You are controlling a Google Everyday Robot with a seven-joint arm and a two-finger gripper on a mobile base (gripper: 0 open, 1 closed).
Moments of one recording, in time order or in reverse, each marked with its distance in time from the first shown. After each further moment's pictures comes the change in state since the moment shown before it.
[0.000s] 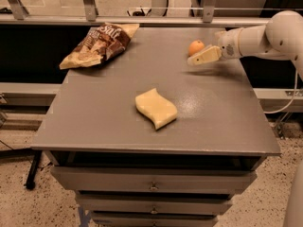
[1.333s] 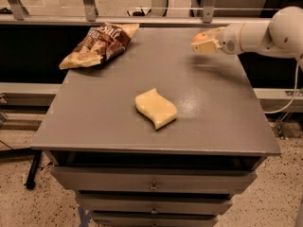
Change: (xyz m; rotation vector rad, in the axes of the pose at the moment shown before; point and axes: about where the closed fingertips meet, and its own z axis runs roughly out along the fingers) arm -0.032 0.008 -0.010 0.011 -0.073 -0.070
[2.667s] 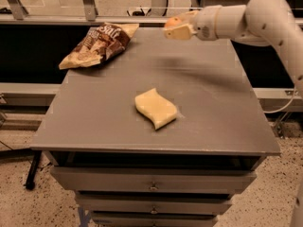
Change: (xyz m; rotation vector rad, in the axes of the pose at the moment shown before) arm -0.086 0.054 0.036 -0.073 -0.133 -0.070
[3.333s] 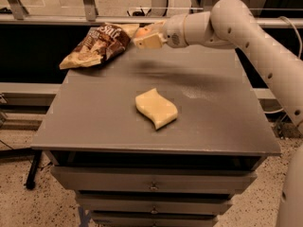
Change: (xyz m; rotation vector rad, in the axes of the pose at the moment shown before) arm -0.011 0.072 0.071 -0.148 0.005 0.019
